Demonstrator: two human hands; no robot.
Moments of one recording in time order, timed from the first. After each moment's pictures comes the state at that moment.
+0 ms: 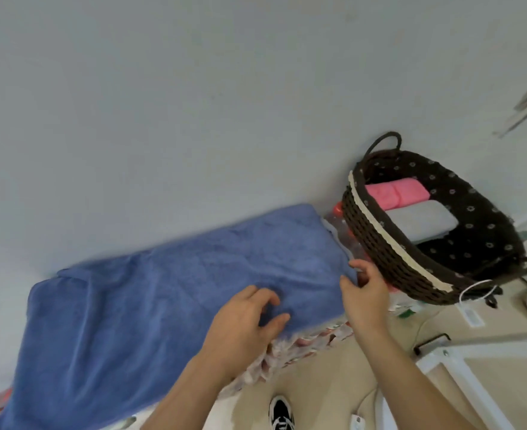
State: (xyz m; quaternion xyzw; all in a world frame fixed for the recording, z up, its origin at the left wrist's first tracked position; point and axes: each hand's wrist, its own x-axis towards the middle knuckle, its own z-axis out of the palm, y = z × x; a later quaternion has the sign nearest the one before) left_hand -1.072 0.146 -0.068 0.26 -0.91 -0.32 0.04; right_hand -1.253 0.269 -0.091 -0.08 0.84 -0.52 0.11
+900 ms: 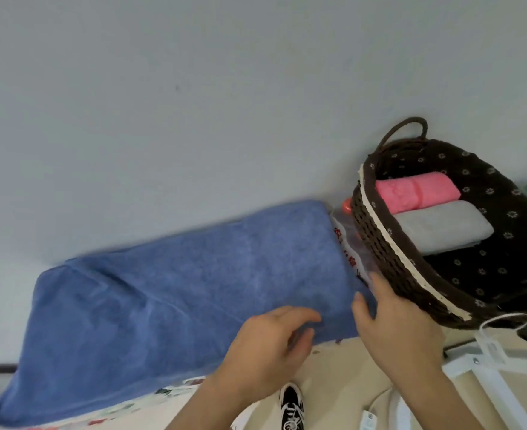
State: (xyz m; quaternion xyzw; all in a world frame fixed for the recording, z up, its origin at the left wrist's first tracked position) left_hand -1.117 0.199 -0.050 0.22 -0.90 -0.36 0.07; right_hand -1.278 0.316 -0.051 -0.33 0.93 -0.13 0.07
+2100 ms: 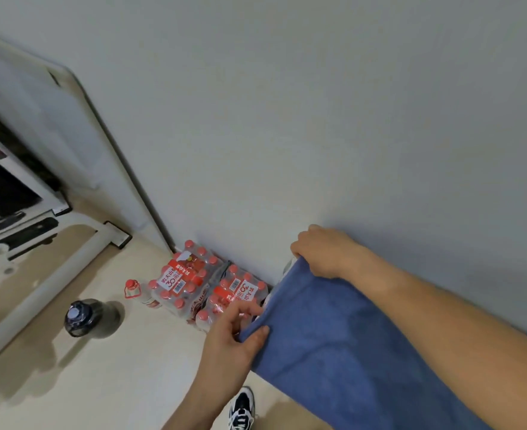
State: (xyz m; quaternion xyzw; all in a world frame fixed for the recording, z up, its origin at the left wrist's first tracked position) left_hand -0.770 0.097 -0.067 0.64 -0.41 -0.52 0.39; right_hand -0.931 -0.082 -0.035 -0.87 0.40 0.27 0.05
